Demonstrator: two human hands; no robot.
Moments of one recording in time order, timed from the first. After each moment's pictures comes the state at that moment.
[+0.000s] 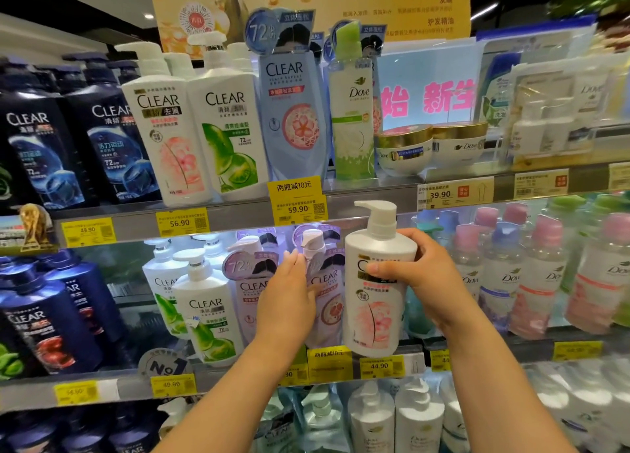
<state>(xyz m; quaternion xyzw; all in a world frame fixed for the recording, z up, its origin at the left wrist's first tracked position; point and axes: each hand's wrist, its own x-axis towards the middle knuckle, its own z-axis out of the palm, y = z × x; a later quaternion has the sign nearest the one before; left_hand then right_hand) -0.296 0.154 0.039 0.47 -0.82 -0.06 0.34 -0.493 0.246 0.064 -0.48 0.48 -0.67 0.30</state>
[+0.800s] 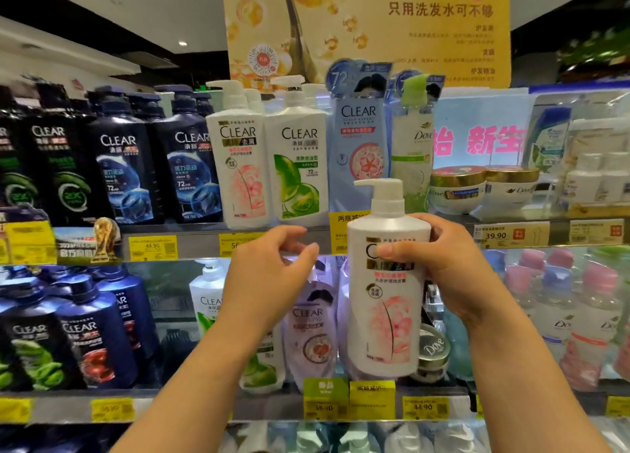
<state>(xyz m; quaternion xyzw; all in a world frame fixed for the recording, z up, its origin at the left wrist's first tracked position) -0.195 0.156 0.151 0.39 -0.75 -0.14 0.51 -0.423 0.229 0.156 -0.55 0.45 -0.65 0.29</state>
